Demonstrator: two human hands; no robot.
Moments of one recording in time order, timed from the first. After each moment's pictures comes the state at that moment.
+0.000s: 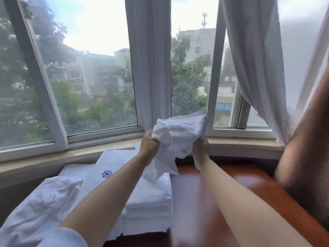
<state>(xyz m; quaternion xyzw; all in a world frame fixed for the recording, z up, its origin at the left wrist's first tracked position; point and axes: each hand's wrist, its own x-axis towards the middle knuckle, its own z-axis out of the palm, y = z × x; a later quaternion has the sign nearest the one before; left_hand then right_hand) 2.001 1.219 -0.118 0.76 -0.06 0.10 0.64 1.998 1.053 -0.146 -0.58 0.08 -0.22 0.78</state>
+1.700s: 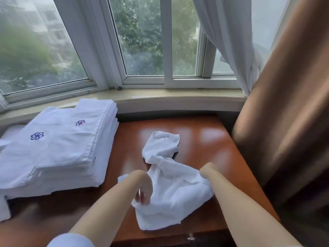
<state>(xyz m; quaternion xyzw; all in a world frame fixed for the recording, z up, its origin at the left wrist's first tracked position) 1.933 0.964 -0.321 0.81 -0.01 -0.59 -0.08 1.922 0.733 -0.355 -0.87 0.36 0.20 0.28</state>
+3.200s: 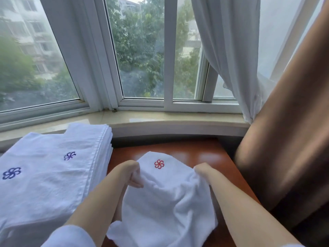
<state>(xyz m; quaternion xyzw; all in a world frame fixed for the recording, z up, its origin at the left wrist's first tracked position) 2.084 1.011 -0.270 0.77 0.30 -0.31 0.47 2.048 0.748 -0.320 -0.85 0.32 0.19 0.38</state>
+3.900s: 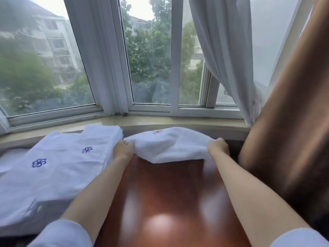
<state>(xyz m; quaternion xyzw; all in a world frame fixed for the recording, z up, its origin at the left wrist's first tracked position) 2.068 1.049 -0.231 0.85 0.16 0.07 0.49 2.037 0.736 -0.226 -0.84 0.35 -0.09 0.40</state>
